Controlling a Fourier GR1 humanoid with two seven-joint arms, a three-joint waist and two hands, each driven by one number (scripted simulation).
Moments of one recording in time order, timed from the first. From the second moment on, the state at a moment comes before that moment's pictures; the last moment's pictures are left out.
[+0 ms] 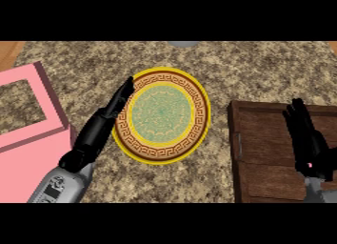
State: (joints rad) left arm -0.26 0.23 -0.35 -1.54 0.06 0.08 -0.15; right arm -0.04 -0.38 0.13 -1.41 -0.44 -0.23 -0.16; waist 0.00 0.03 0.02
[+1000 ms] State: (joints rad) left arm -0.08 0.26 -0.17 -1.39 0.11 0.26 0.14; right arm 0.00 -0.75 0.13 -1.37 -0.36 0.47 -0.70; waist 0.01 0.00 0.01
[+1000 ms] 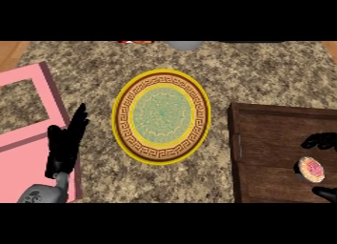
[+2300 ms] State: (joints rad) left arm -0.05 0.24 -0.15 -1.44 0.07 0.26 0.20; right arm -0.19 -1.05 0.35 -1.29 0.40 0.34 -0.82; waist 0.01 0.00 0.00
